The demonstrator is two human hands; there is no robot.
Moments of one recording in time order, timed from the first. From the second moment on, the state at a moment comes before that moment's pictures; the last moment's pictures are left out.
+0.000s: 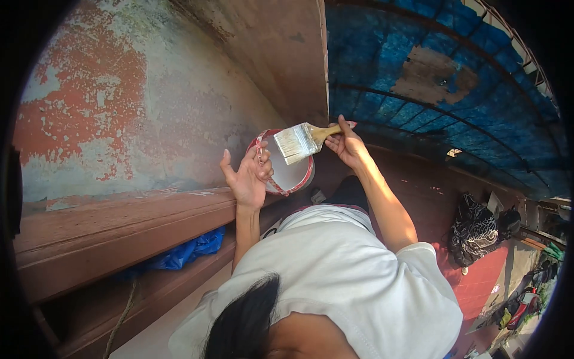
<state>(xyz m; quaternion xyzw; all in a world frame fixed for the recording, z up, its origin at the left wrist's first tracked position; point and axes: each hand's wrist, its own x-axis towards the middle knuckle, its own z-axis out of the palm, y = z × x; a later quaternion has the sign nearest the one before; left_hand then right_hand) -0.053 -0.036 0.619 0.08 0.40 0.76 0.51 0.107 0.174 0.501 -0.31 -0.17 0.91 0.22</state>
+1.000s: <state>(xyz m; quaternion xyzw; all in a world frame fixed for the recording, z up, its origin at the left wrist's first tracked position) -0.048 -0.038 0.597 0.07 0.40 0.76 0.51 -0.035 0.189 0.789 0.08 -0.68 0.50 0.54</state>
